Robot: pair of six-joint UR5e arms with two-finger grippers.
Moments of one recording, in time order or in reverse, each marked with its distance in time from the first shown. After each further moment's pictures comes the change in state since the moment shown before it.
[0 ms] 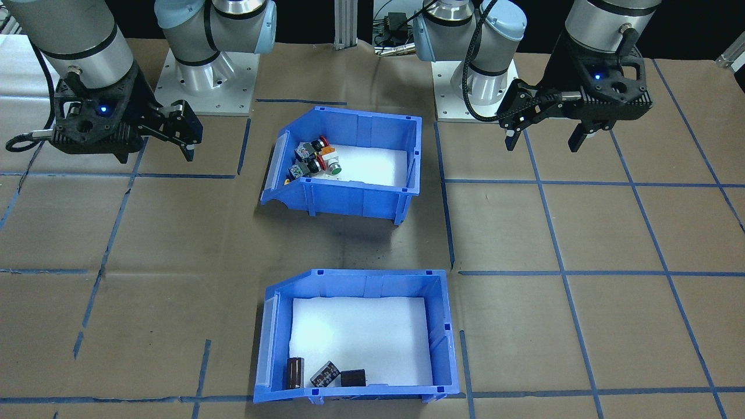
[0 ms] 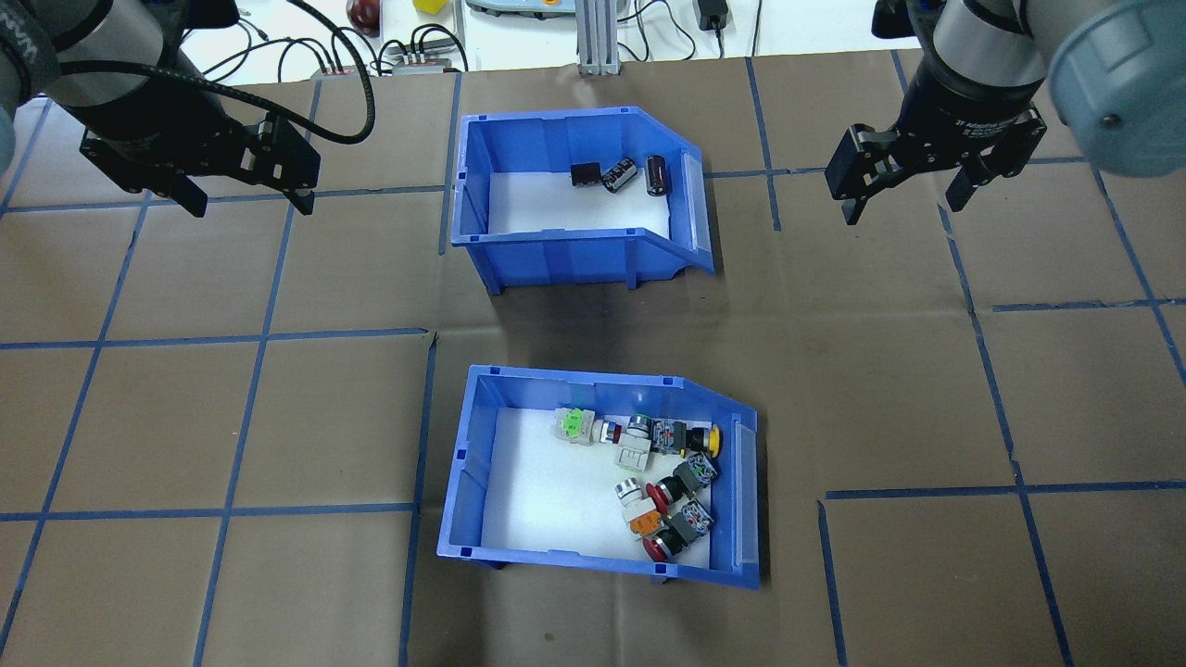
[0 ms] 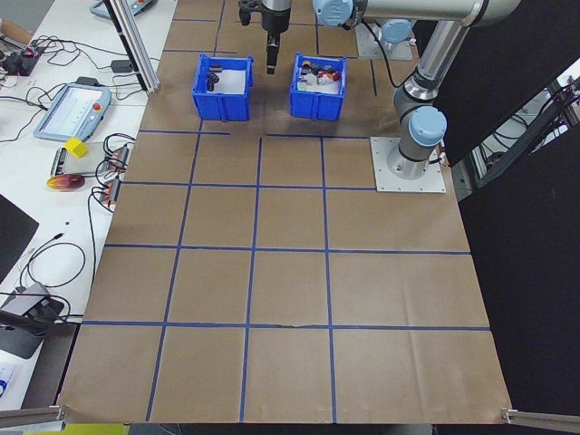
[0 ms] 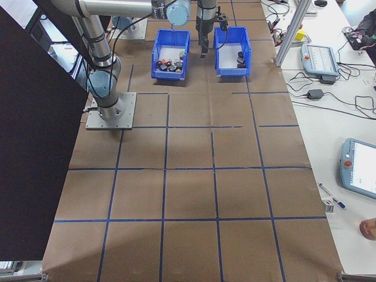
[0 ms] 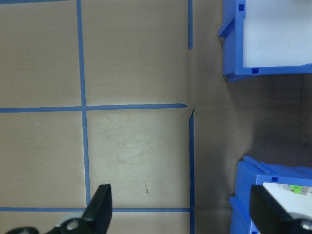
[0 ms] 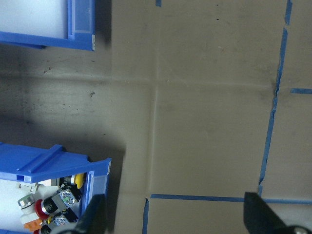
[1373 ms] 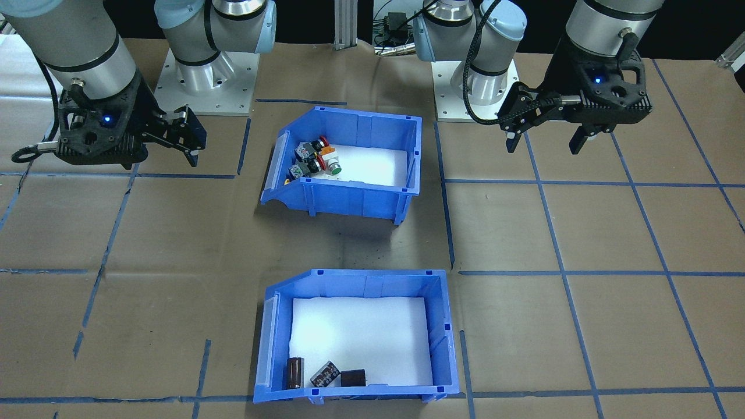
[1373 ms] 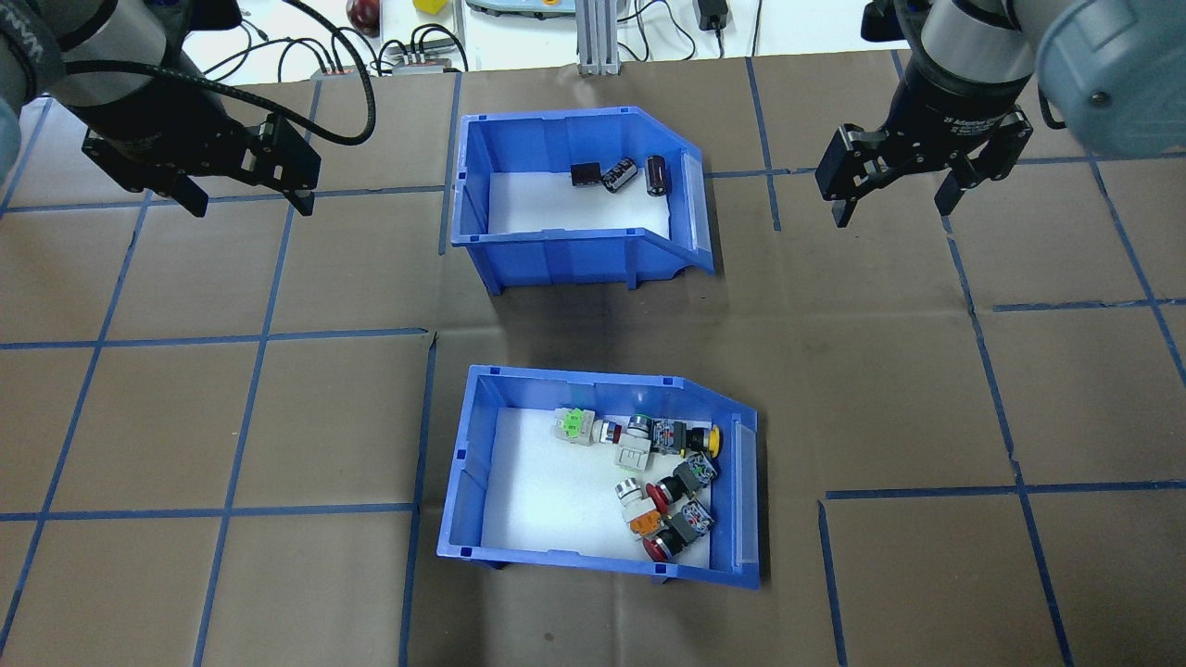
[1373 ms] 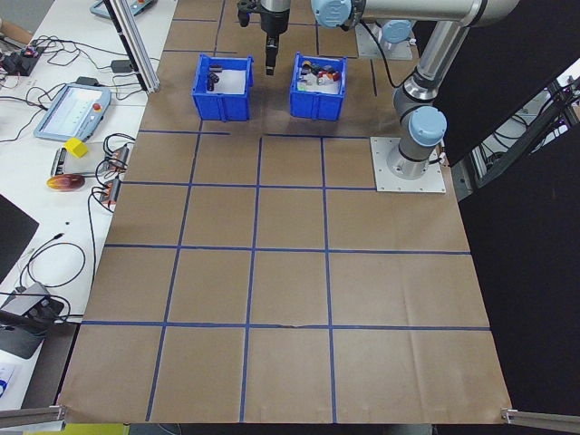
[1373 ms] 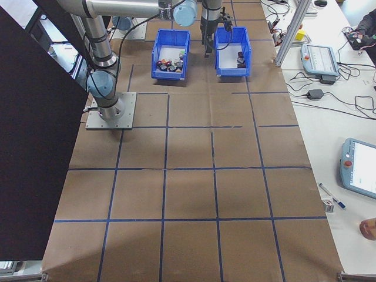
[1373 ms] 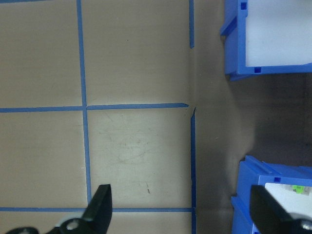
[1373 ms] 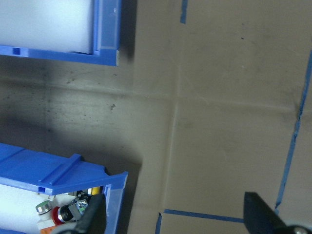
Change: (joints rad) left arm 0.001 -0.013 0.009 0.001 0.005 0.013; right arm 0.009 0.085 -0.074 -0.014 0.080 -0.067
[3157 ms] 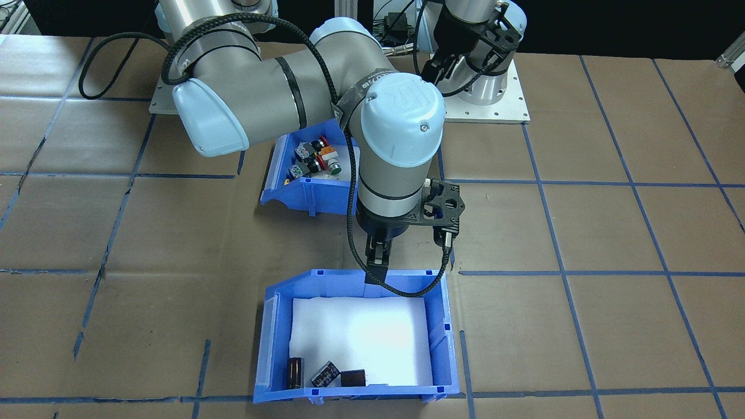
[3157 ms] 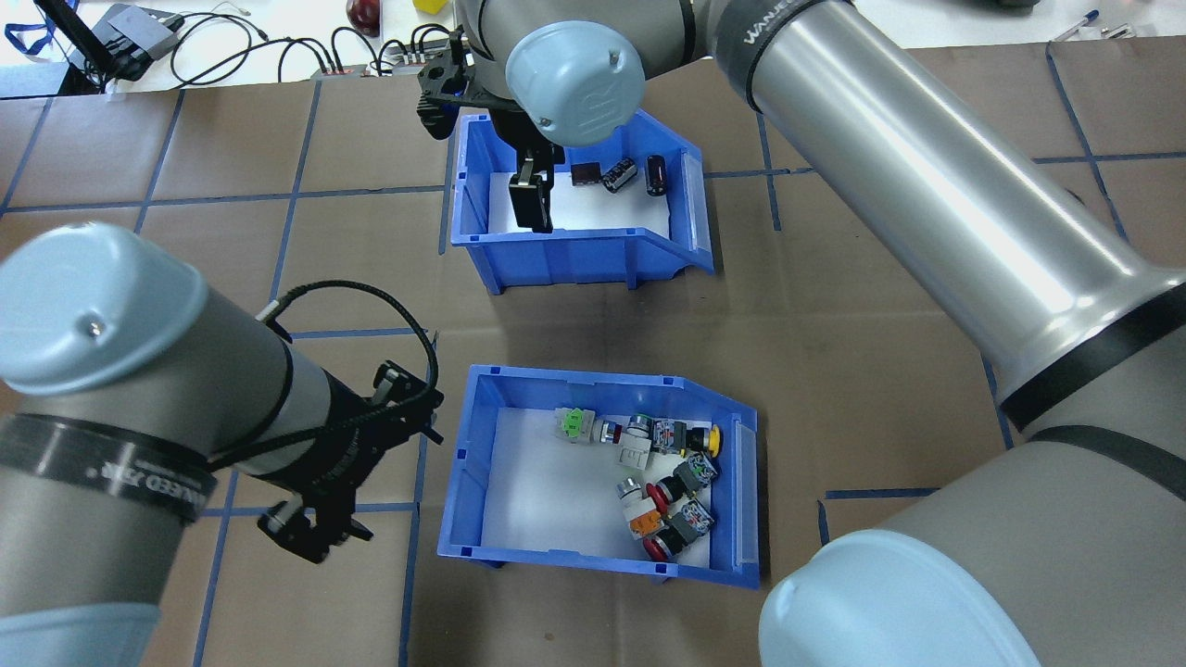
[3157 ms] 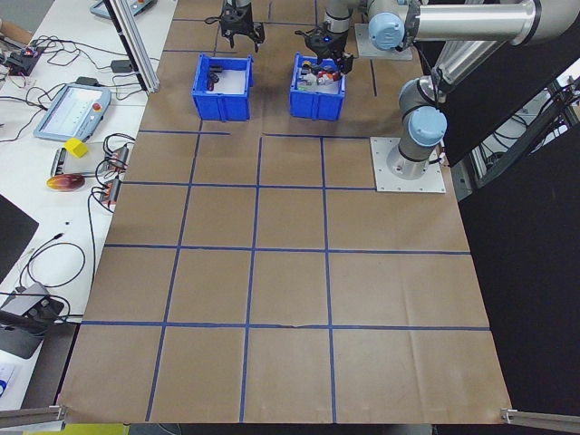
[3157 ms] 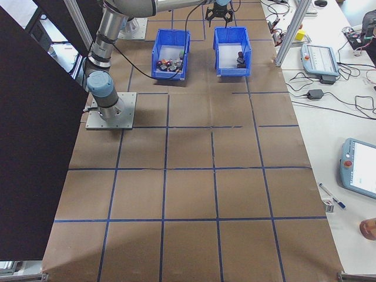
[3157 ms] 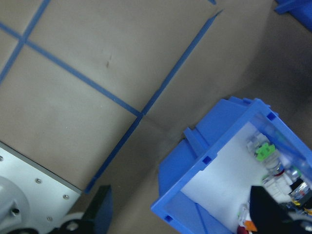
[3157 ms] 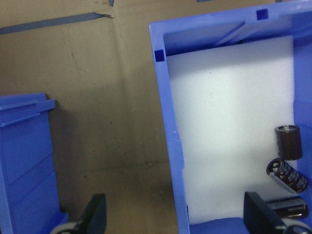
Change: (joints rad) left arm -0.264 0.379 -0.525 0.012 -0.130 -1.335; right arm 0.484 0.506 -0.459 -0.074 -0.079 -0.842
